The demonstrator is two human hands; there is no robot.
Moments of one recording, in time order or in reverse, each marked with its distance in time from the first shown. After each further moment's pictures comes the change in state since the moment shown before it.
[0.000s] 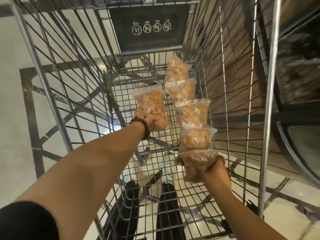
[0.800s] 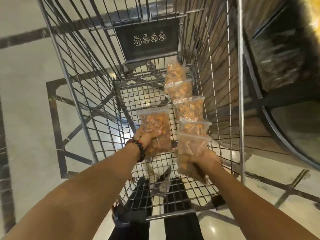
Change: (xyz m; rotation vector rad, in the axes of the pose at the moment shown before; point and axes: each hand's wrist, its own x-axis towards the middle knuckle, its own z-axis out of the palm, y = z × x) left_hand -0.167 -0.032 -0.018 0.008 -0.062 0.099; right_hand -0.024 -0.012 -0.011 0.315 -0.336 0.016
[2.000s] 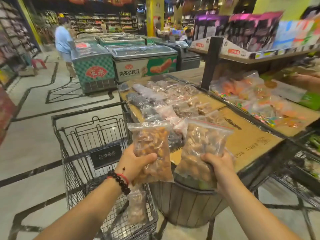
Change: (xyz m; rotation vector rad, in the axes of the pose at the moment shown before) left_hand -0.487 0.053 0.182 0.366 -0.217 0.993; right_hand -0.446 0.034 -0.261 0.798 0.341 -0.929
